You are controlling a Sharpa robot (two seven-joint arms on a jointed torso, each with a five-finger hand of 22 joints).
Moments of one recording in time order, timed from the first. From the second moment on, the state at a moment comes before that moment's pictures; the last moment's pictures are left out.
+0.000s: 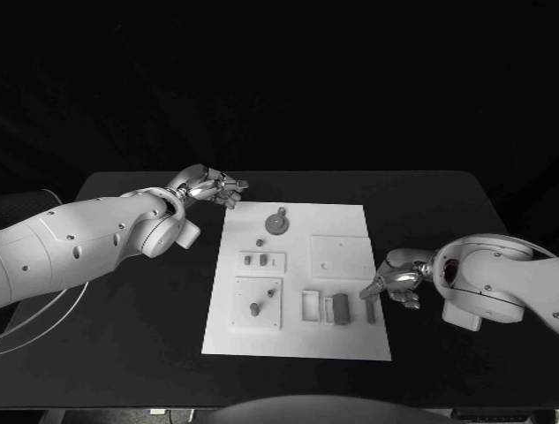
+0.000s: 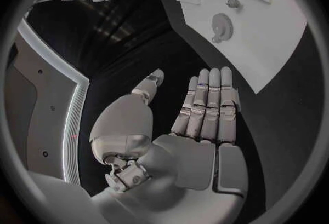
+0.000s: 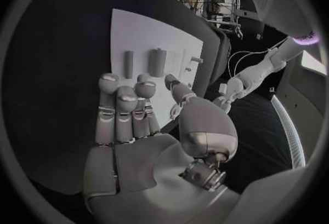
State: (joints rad) left arm 1.23 -0.76 -0.17 1.19 -0.48 -0.26 0.23; left_hand 0.84 -0.04 0.33 -0.19 0.24 0.83 0.18 0.30 0.44 1.11 0.14 0.13 0.19 0.89 0.13 0.38 0.65 0.07 0.91 0.04 0.15 0.82; right arm 1.23 -0.97 -0.21 1.69 -0.99 0.08 -0.48; right_hand 0.77 -0.03 0.42 -0.19 0.15 0.92 0.11 0.32 0.46 1.22 0.00 1.09 0.87 1.22 -0.11 1.36 0.86 0.22 1.14 -0.03 0.90 1.25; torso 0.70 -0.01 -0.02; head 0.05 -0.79
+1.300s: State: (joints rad) left arm 1.23 -0.77 -0.17 1.24 -0.46 -0.28 0.23; left_hand 0.70 -0.04 0.30 -0.13 0.10 0.83 0.18 0.30 0.44 1.10 0.14 0.11 0.20 0.87 0.14 0.36 0.66 0.07 0.88 0.04 0.14 0.82; right arm 1.16 -0.79 -0.21 1.59 -1.21 0.09 -0.52; right_hand 0.68 -0.14 0.49 -0.05 0.07 0.92 0.11 0.32 0.47 1.20 0.00 1.16 0.94 1.21 -0.10 1.44 0.93 0.21 1.14 -0.06 0.93 1.29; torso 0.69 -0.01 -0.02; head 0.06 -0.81
